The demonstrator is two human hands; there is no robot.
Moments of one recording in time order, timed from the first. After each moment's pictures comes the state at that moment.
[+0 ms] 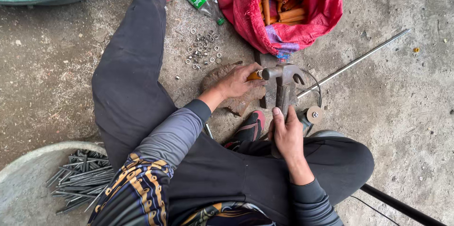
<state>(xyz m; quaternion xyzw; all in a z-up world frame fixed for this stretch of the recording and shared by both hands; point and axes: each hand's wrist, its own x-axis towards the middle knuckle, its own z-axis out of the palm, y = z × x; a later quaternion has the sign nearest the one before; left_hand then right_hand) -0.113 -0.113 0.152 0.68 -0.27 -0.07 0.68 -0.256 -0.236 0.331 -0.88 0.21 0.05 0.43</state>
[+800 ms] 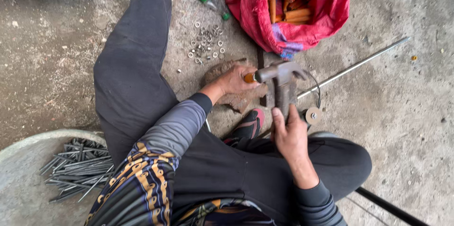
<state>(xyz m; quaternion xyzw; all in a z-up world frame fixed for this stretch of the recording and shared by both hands) -0.113 -0.112 0.107 0.67 -0.28 -0.12 0.68 -0.261 -0.241 0.329 -0.93 0.18 0.08 0.32</state>
